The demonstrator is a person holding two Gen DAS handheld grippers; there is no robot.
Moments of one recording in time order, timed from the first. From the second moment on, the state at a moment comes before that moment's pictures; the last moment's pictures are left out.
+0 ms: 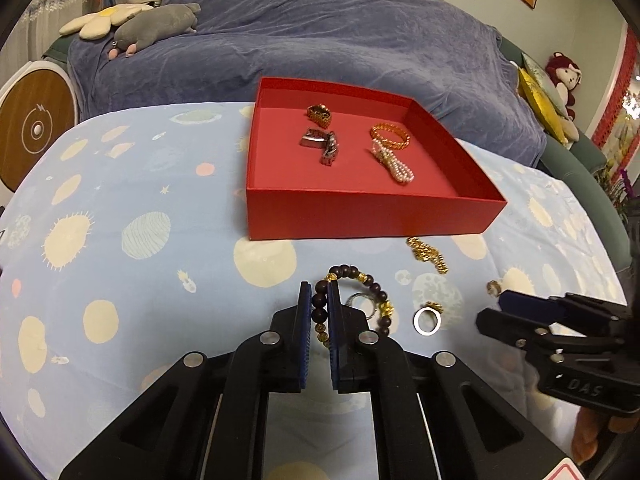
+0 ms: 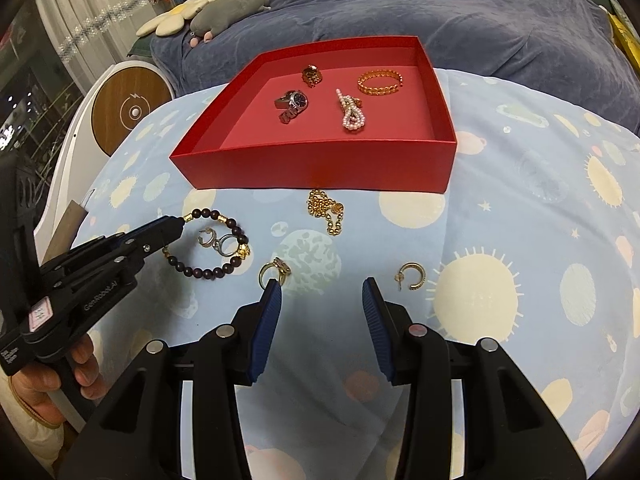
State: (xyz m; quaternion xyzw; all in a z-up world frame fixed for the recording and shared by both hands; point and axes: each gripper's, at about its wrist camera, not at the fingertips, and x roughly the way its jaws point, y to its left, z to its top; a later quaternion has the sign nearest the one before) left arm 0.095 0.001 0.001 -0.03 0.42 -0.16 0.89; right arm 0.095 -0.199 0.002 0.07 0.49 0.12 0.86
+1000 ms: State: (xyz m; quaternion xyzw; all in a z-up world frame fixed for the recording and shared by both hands) left arm 0.077 0.011 0.026 -0.06 0.41 -0.19 0.89; right arm 0.122 -0.188 -0.005 0.06 0.48 0.11 0.87
